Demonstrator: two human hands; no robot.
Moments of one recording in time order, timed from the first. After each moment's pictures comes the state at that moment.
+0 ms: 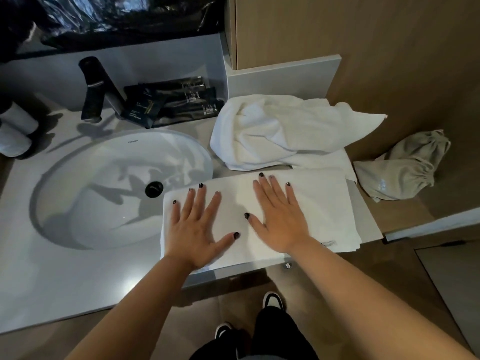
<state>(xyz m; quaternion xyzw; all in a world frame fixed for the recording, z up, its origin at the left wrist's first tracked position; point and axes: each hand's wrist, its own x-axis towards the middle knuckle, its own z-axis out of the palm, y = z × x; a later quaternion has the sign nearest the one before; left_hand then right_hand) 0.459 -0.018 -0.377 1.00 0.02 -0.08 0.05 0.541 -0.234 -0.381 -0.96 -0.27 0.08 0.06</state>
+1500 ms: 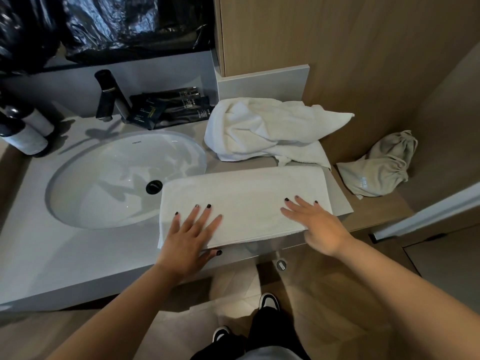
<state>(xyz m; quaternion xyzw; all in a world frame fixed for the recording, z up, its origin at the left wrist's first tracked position) 0.381 -0.022 -0.362 0.99 -0.12 -0.09 -0.01 0.485 -0.355 -0.335 -0.93 -0.31 0.20 0.08</state>
